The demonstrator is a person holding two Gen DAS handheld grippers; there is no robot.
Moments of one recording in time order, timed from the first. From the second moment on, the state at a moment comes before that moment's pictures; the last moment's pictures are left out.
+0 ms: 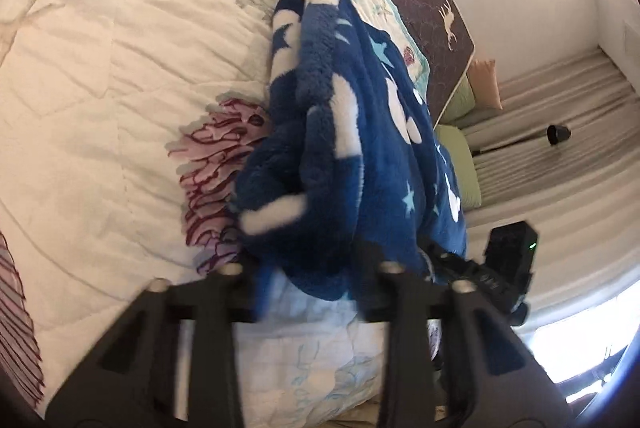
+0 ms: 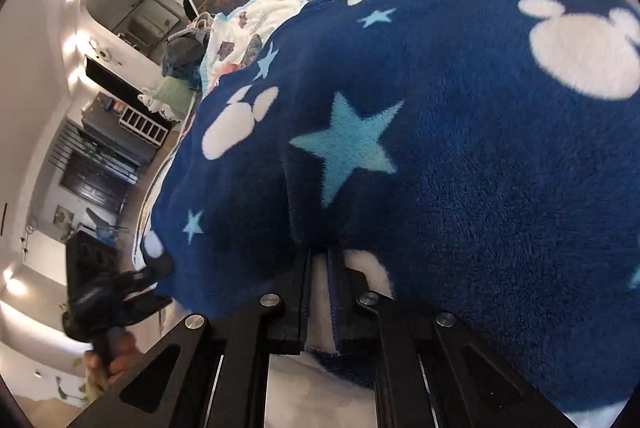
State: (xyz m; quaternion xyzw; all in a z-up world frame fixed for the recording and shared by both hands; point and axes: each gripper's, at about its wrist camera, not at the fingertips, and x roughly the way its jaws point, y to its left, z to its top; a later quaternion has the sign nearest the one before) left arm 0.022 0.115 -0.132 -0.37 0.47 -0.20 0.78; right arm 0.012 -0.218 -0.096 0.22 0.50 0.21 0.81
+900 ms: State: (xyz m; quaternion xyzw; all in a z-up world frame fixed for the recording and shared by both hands) left arm 0.035 0.023 -0.002 -0.20 0.34 -0.32 0.86; right arm 0.031 -0.288 -0.038 0.20 0.43 0.21 0.85
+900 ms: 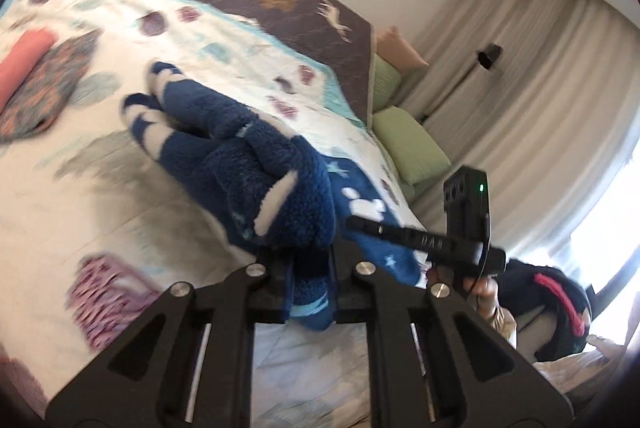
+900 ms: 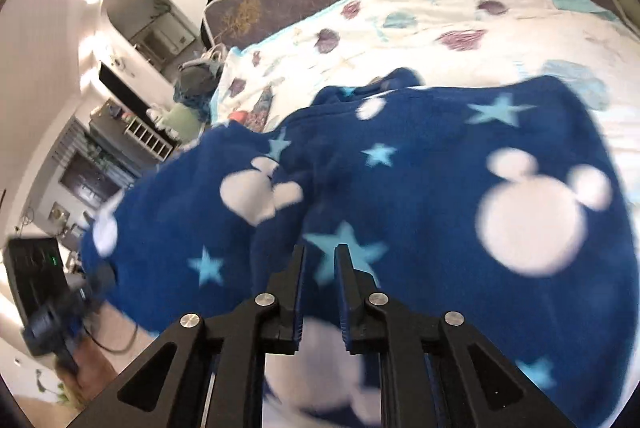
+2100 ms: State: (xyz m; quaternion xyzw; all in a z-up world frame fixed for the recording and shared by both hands) left arm 0.028 -0.190 -0.010 0.06 0.38 -0.43 0.81; right arm 0.126 -0.332 0.004 0.22 0.44 0.23 0.84
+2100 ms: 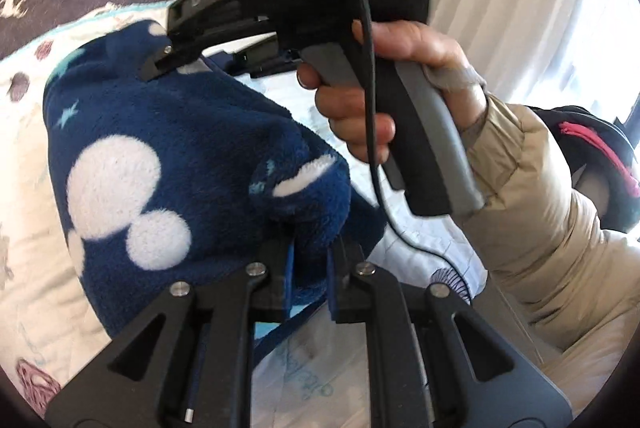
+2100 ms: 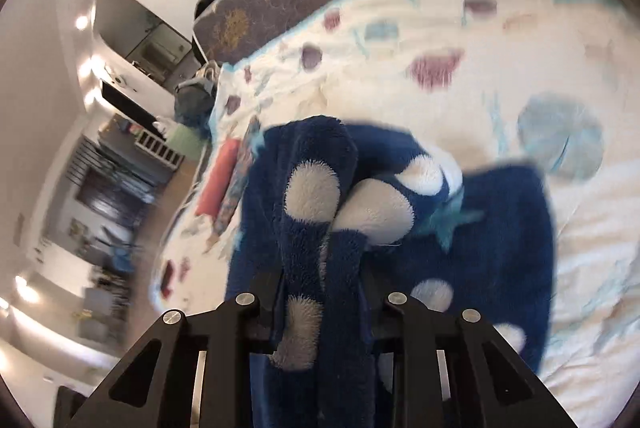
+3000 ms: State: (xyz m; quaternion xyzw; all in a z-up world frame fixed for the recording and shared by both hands) left arm 0.020 -0.170 -0.014 0.03 0.38 -0.41 0.83; right arm 0.062 -0.431 -0.036 0.17 0.43 0.05 0.89
